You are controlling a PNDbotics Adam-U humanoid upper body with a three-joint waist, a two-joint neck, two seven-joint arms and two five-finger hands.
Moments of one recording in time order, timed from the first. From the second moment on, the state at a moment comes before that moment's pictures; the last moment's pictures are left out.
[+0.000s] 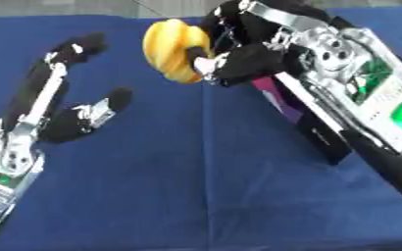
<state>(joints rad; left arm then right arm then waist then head) -0.54 0.39 -0.40 -1.83 -0.49 0.25 0.15 -0.79 -0.70 0.42 -1.99 -0.32 0.70 0.00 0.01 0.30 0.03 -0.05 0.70</state>
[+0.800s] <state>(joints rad) -0.37 0.64 -0.19 -1.98 -0.23 0.28 0.23 -0.57 -0.92 0.21 -1.95 -0.32 0.76 -0.36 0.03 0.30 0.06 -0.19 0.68</state>
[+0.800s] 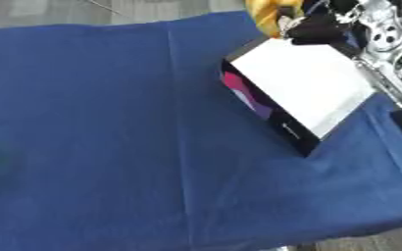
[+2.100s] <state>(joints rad) -0.30 0.71 -0.10 -1.98 -0.19 0.22 0.33 -0.54 -0.91 0.28 -1.47 -0.11 0.79 -0.33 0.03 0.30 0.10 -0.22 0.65</state>
